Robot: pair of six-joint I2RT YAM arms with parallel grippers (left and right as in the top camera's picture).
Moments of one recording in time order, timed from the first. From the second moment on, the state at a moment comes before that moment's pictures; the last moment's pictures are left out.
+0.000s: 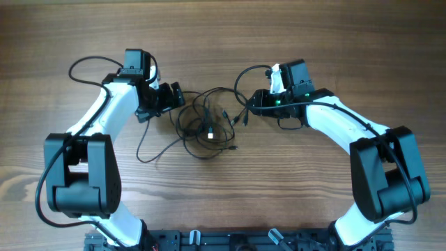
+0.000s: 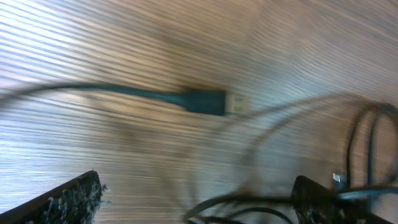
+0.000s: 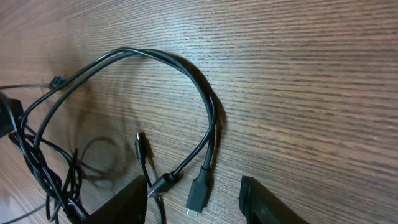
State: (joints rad) left arm -0.06 1.83 1.18 -0.67 0.23 -0.39; right arm 0.31 1.82 1.02 -0.25 -0.44 0.44
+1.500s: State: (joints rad) left arm -0.09 1.89 1.32 -0.79 0.29 -0.22; right arm 0.34 1.83 1.02 -0.25 -0.45 0.61
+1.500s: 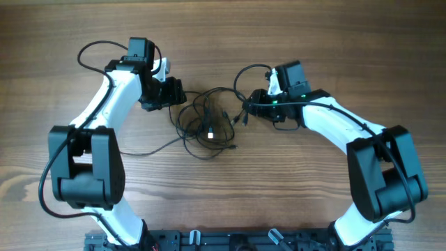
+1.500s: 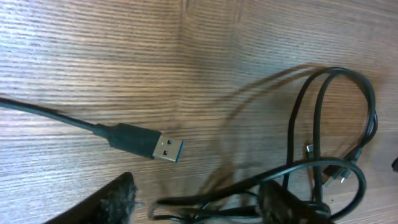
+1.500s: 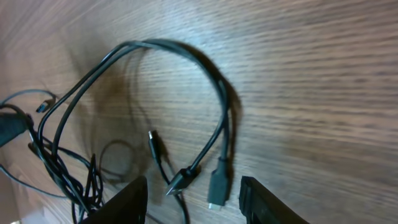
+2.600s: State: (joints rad) left arm -0.09 1.90 1.29 -0.77 0.30 -0.21; right arm 0.56 1.92 1.05 -0.15 0.03 1.04
